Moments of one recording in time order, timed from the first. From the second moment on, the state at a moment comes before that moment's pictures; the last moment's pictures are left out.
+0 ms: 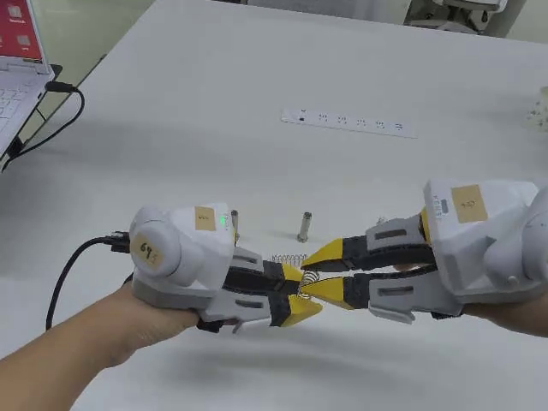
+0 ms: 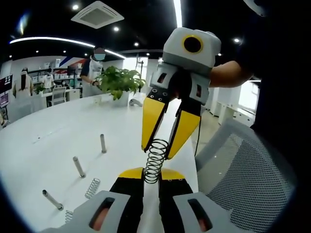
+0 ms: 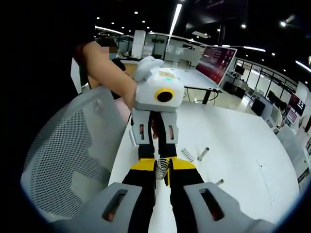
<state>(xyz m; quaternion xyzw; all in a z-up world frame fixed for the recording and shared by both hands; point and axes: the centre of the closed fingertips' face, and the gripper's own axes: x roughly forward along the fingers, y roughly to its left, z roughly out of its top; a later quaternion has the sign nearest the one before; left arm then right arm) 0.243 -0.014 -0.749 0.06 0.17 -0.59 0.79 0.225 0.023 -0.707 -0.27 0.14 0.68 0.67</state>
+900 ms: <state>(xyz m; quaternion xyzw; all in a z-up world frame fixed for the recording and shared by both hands) 0.247 -0.014 -0.742 0.03 0.17 -0.57 0.80 0.231 0.024 -0.701 -0.26 0.12 0.67 0.69</state>
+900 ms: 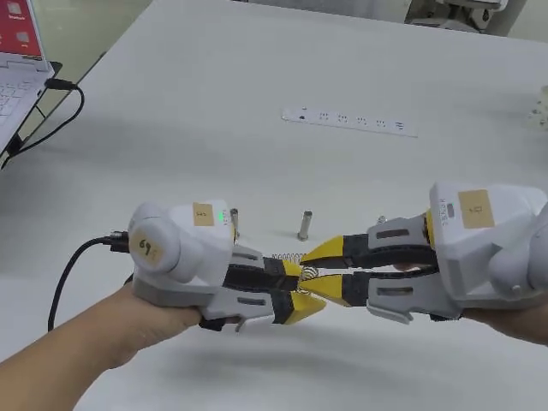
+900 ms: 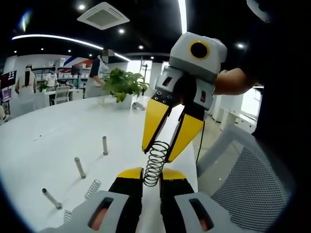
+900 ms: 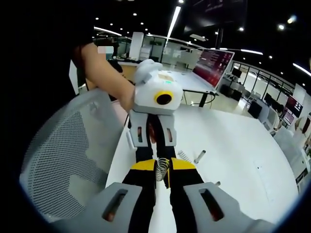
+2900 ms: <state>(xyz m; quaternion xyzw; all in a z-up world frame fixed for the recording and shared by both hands) 0.267 0.015 -0.745 0.04 0.16 -0.50 0.85 0.236 0.025 -0.701 -0.30 0.11 0.66 0.68</state>
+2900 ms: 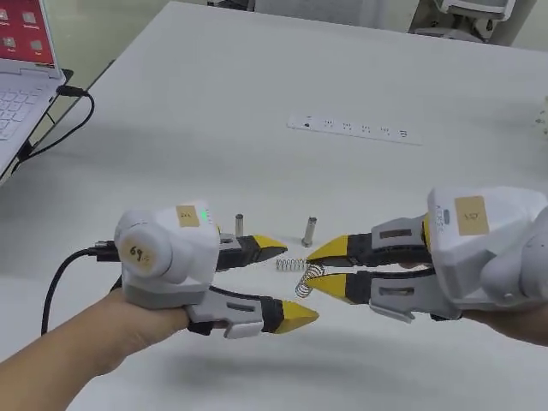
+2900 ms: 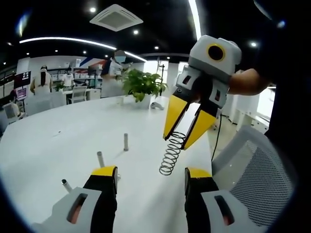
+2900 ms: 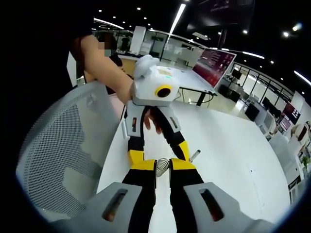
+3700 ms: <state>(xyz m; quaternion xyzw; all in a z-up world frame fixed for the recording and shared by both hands) 0.278 0.086 -0.758 0.04 0.18 -0.42 0.89 0.246 0.014 -0.704 -0.31 0.12 0.64 0.69</state>
